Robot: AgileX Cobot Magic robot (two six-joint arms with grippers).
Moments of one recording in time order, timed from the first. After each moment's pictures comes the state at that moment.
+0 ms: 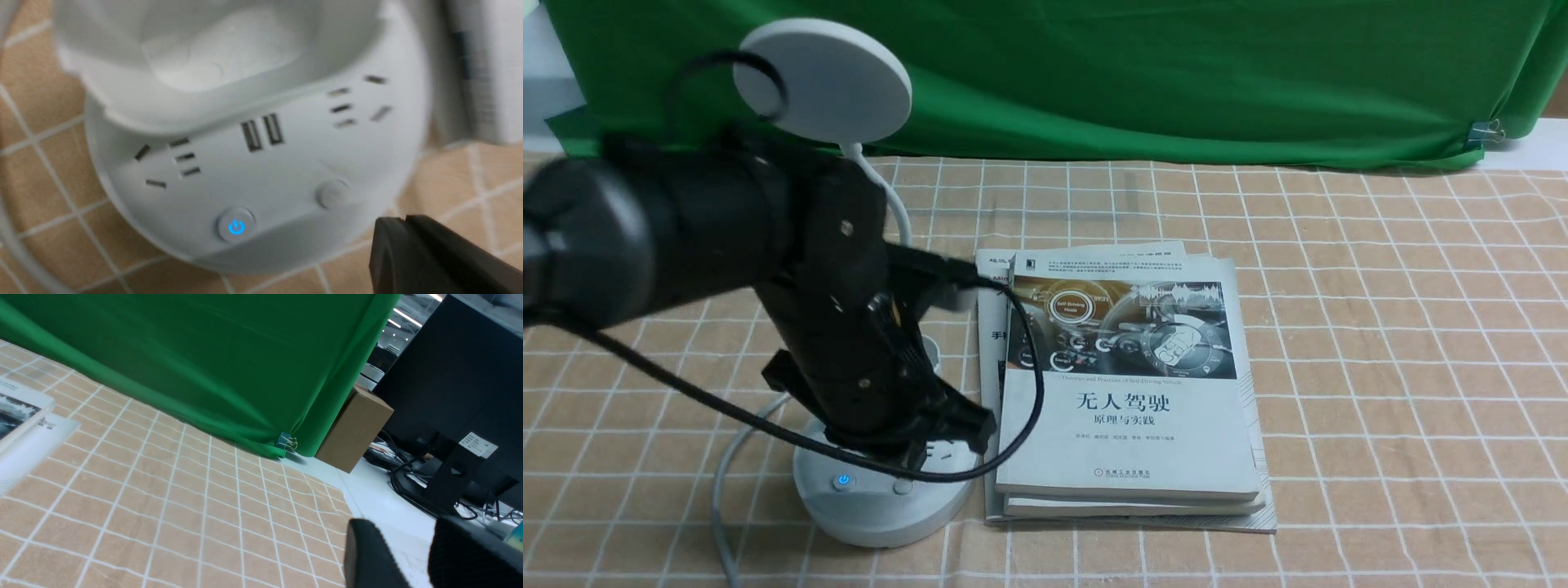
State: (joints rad) right arm -0.10 0.00 0.01 -0.08 0.09 -0.38; left arm -0.48 1.64 -1.16 -0.11 0.96 0.04
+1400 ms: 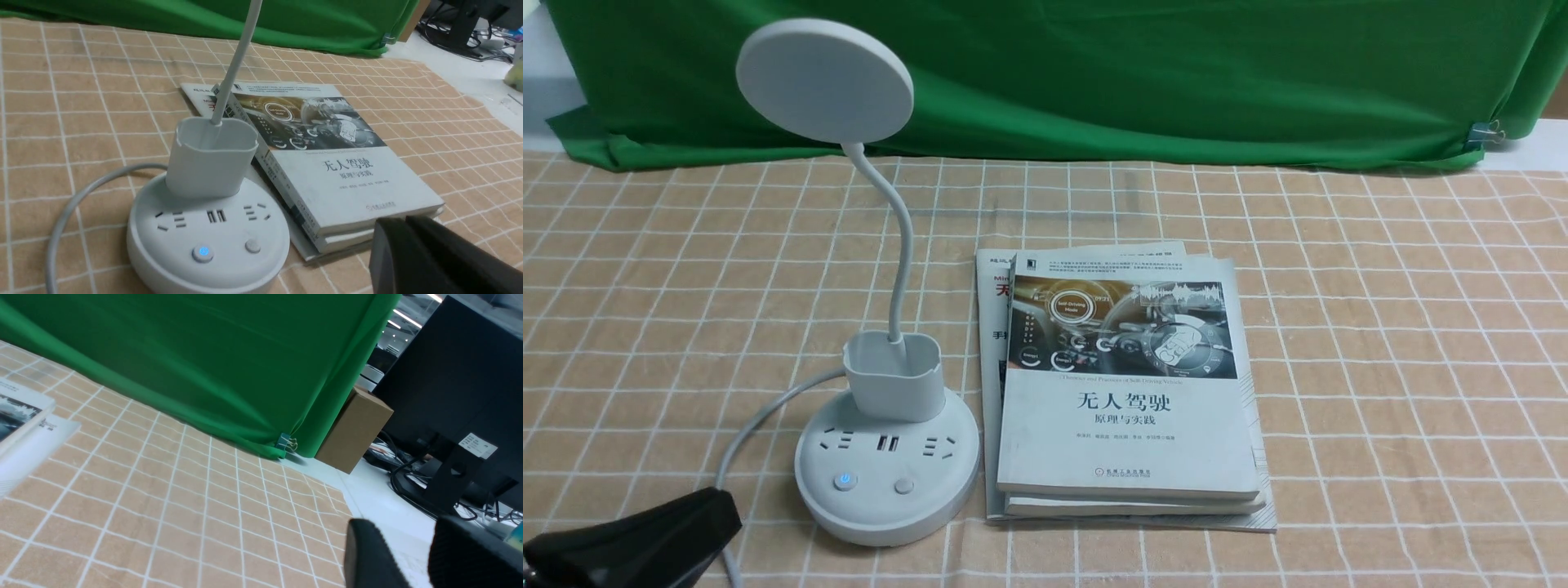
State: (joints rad) right arm -0.10 0.00 0.01 -0.08 0.09 -0.38; left arm -0.48 0.29 -0.20 -0.25 0.19 0.04
